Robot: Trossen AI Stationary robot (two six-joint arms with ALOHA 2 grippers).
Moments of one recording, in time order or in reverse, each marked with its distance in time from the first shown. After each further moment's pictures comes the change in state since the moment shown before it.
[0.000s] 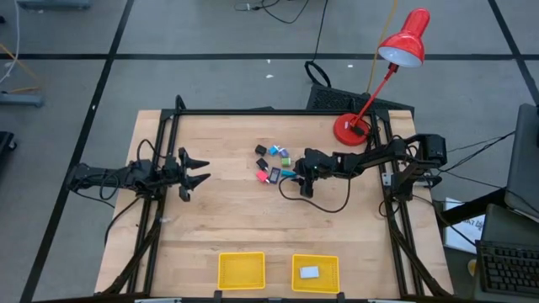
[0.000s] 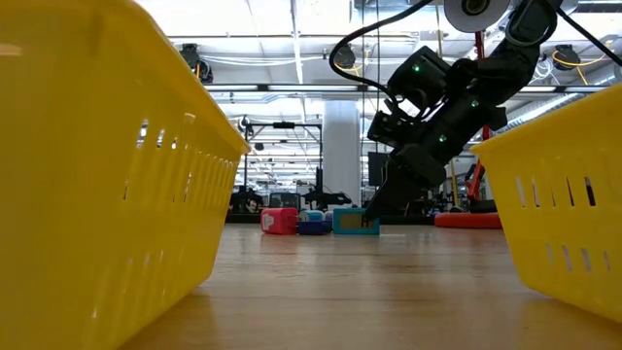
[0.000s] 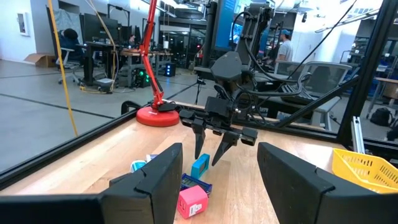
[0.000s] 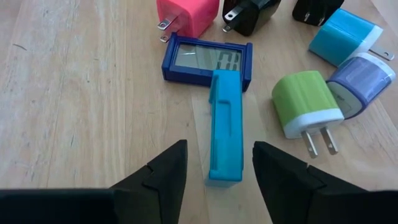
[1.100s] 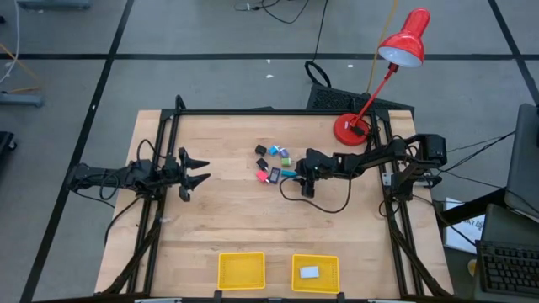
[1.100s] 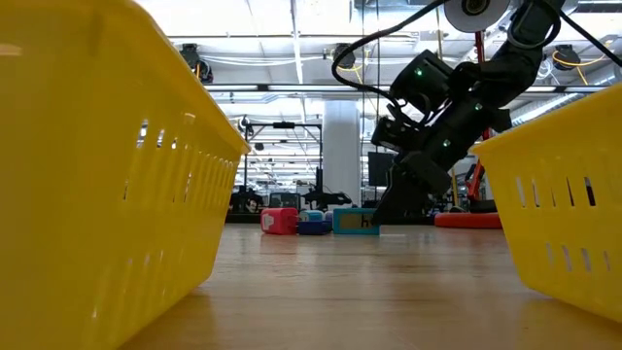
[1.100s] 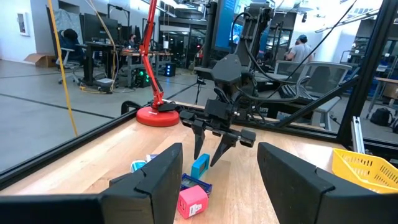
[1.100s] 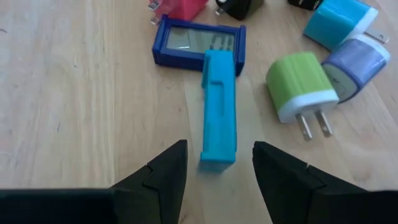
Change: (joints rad) left arm 0.000 0.000 0.000 0.000 0.000 0.000; right arm 0.000 0.000 -0.018 -0.008 0.030 -0.001
